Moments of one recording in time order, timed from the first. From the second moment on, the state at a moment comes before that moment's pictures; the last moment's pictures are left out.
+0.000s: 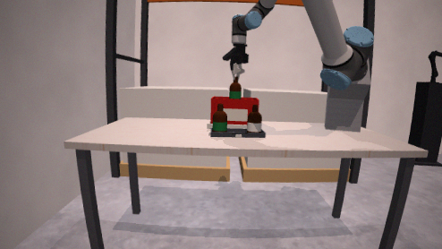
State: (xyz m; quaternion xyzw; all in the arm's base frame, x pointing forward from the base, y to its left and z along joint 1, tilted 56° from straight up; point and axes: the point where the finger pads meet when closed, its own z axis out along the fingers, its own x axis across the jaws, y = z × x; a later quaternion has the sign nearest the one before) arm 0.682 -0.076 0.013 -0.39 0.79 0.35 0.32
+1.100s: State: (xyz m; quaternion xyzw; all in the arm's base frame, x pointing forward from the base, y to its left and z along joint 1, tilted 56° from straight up) arm 0.685 -0.067 0.006 -0.39 0.79 0.35 0.32
